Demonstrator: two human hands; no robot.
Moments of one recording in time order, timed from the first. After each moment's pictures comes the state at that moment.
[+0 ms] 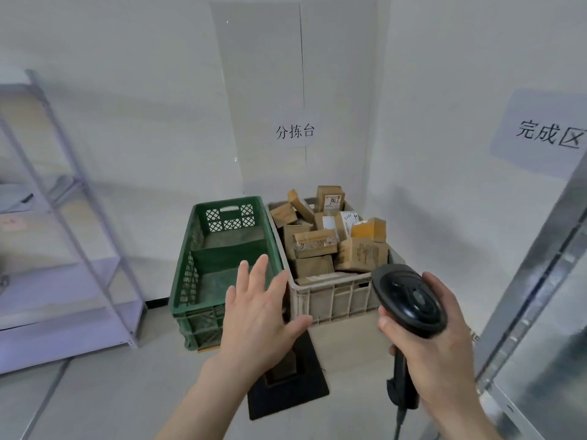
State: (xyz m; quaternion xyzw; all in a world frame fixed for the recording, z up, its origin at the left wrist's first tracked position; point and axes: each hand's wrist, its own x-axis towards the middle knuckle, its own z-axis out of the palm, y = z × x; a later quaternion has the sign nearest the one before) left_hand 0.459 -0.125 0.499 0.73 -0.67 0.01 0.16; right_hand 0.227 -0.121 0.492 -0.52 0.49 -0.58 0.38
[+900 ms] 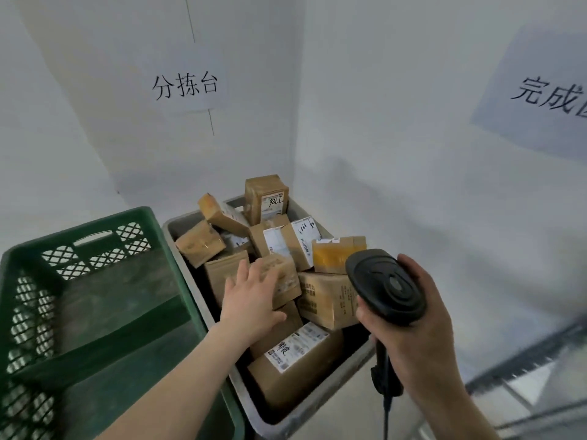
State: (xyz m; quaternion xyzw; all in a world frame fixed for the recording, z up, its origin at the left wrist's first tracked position) left_hand 0.498 -0.567 0.384 0.60 -0.80 -0.08 0.01; right_hand 0.294 -0.434 0.459 -0.47 0.60 -0.58 0.29
